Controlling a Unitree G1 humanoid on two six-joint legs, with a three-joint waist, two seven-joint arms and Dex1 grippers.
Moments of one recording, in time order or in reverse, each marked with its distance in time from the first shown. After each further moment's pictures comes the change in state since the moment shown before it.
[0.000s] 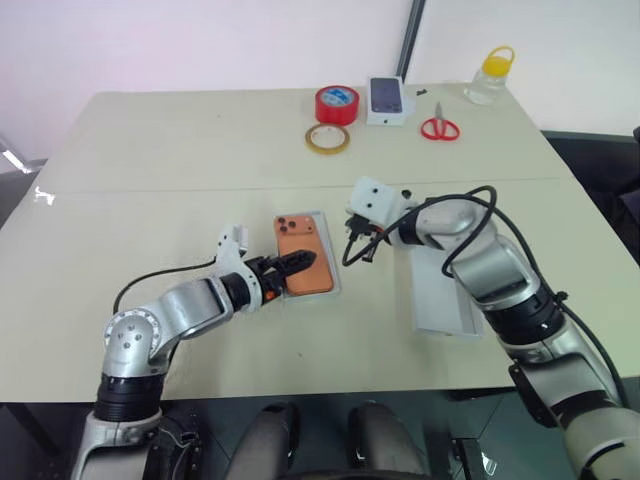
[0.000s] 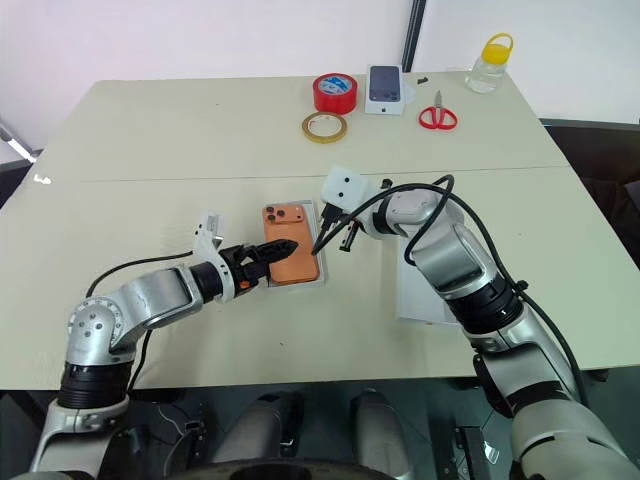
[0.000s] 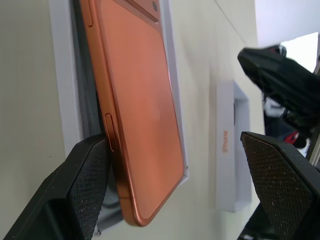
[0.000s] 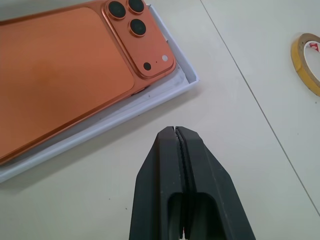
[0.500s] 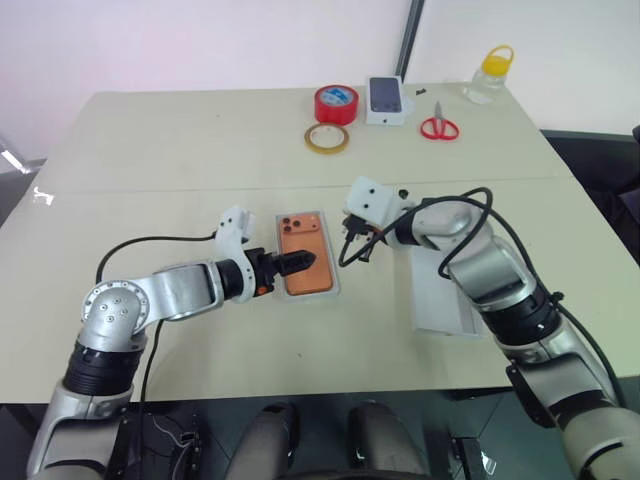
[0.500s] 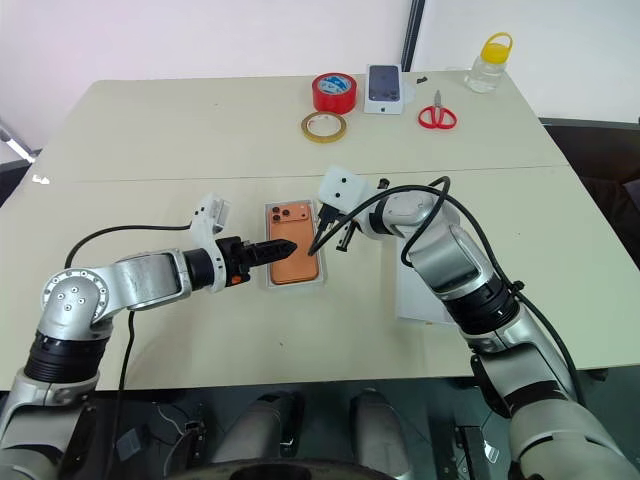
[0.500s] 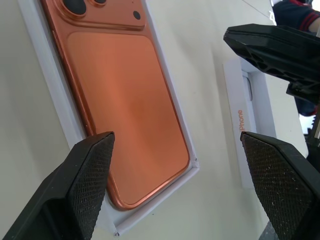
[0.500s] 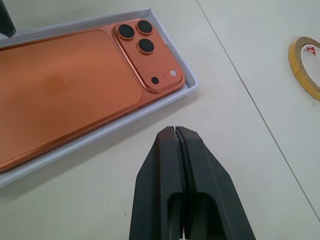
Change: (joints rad) left arm -0.099 0.155 -0.070 0.016 0.039 0.050 -0.099; right arm 0.000 0.008 0.006 0.001 0.000 -0.002 -0.026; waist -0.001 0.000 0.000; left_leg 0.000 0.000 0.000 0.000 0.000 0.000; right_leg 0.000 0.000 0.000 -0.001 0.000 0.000
